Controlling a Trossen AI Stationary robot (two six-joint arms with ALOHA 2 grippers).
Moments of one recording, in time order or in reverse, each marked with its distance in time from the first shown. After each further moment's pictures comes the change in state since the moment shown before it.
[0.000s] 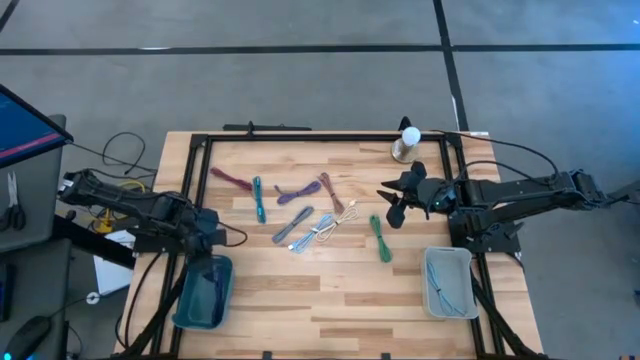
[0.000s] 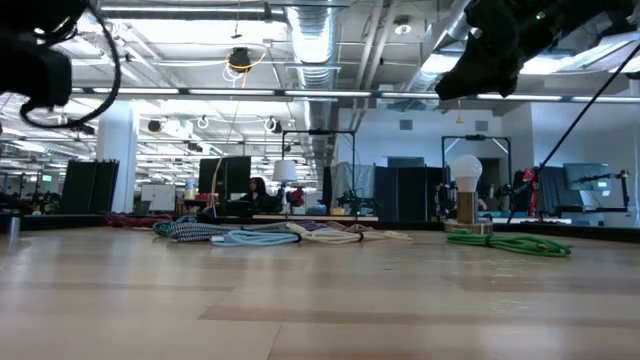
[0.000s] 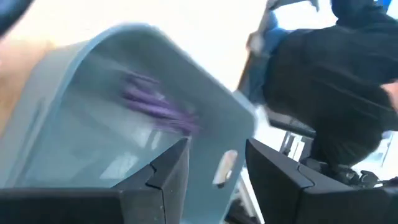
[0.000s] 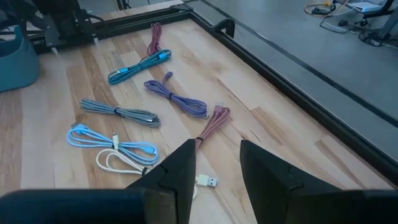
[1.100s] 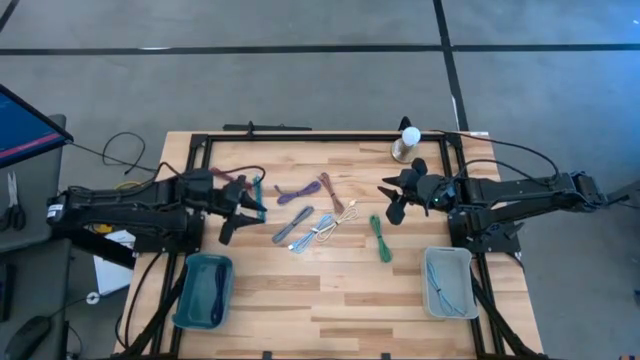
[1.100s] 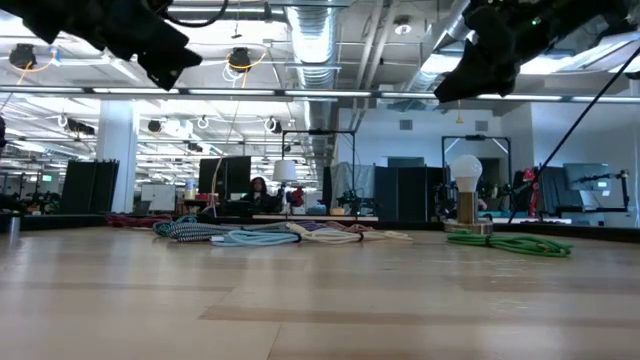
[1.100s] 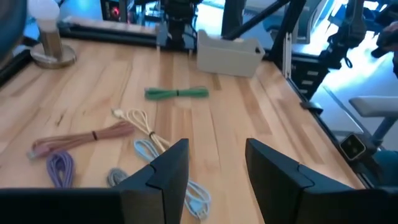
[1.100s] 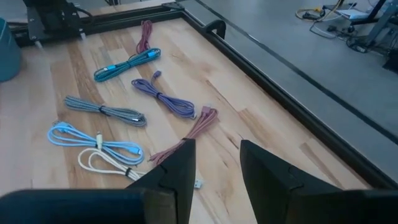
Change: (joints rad) left arm 0.375 0.110 0.118 0.555 -0.395 0.888; right arm -0.040 0.000 0.000 -0.001 -0.001 -0.065
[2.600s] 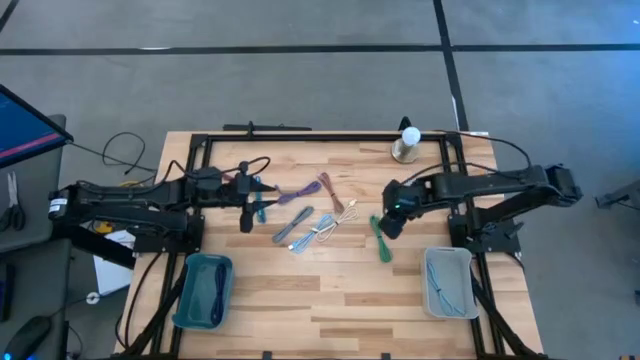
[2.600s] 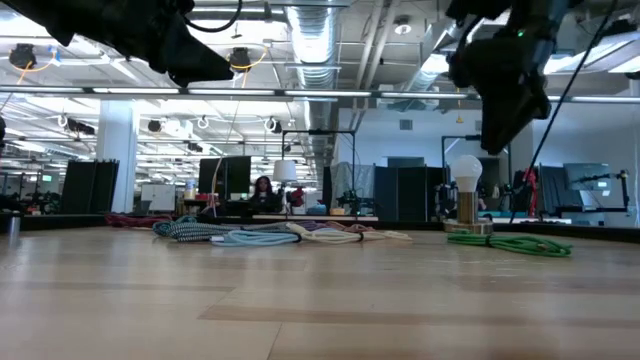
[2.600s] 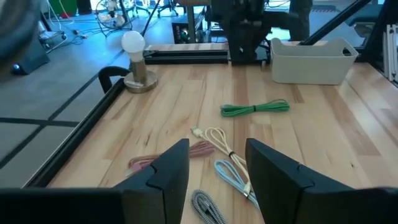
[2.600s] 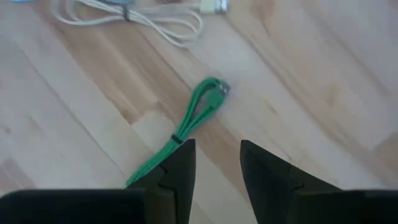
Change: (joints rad) left arm 0.000 0.132 0.000 0.183 -0.299 0.146; right arm -0.010 0.364 0.285 -0.654 -0.345 0.518
